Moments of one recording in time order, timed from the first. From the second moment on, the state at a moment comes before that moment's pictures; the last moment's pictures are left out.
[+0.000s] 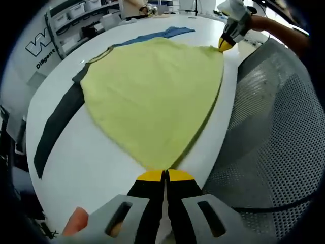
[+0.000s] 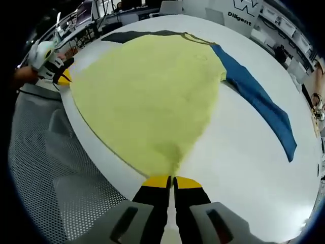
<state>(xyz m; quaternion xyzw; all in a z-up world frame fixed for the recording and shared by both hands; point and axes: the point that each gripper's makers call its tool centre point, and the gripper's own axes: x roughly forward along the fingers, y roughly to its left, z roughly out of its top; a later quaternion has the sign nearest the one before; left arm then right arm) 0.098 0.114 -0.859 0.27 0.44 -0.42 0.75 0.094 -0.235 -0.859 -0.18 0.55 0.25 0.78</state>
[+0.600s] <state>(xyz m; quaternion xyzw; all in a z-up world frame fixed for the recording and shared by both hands) 0.112 0.114 -0.858 0.27 0.44 -0.42 0.75 0.064 -0.236 -0.874 -0.16 0.58 0.26 0.75</state>
